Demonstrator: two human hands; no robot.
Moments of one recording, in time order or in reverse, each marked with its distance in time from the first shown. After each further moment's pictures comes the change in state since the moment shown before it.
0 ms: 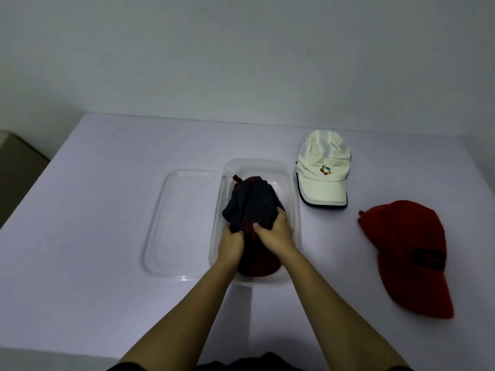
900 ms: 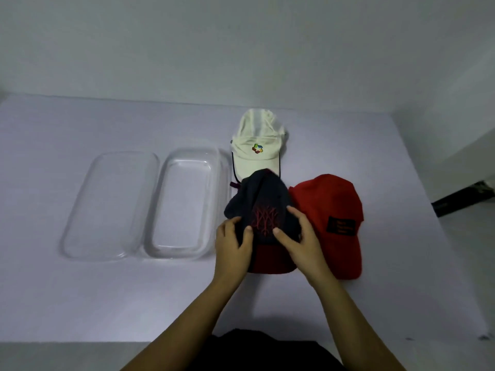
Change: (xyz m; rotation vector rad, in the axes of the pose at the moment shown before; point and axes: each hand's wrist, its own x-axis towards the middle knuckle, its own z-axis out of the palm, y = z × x) left_hand -0.113 -0.027 0.161 0.311 0.070 0.471; right_hand -0.068 0.126 -0.198 0.272 0.042 -0.209
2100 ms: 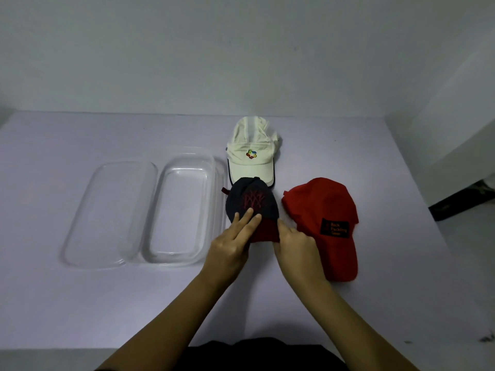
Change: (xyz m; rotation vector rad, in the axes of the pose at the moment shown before) left_hand 0.009 -0.011 -0.005 0.472 0.119 0.954; right_hand -0.016 -0.021 0.006 -1.022 0.106 -0.310
